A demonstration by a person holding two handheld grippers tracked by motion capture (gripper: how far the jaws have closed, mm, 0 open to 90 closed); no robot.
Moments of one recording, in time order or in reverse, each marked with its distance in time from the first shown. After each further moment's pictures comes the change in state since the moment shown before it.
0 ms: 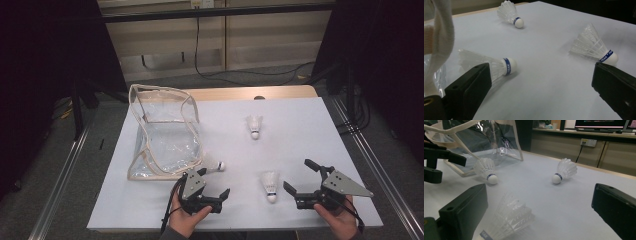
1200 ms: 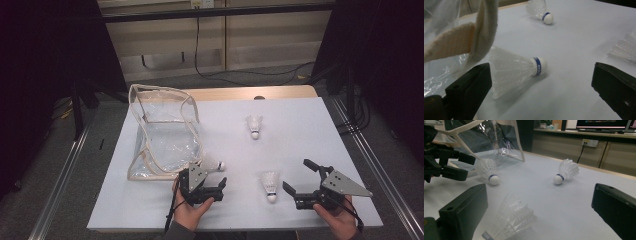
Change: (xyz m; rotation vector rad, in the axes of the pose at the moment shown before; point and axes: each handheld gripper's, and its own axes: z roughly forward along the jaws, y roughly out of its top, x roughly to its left) left arm 0.008 0.002 0.015 0.039 0.199 -0.012; right arm 0.001 0.000 0.001 -0.006 0.010 0.004
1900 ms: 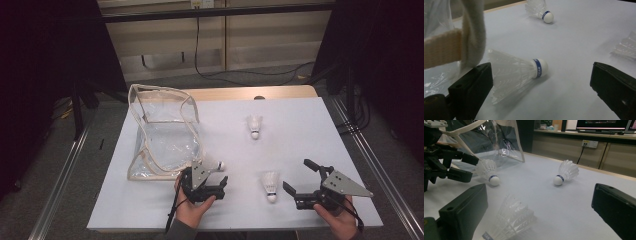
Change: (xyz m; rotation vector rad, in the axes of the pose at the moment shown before) left arm -0.001 0.002 0.006 0.011 0.006 0.028; right arm 0.000 0.000 -0.001 -0.001 0.000 0.001
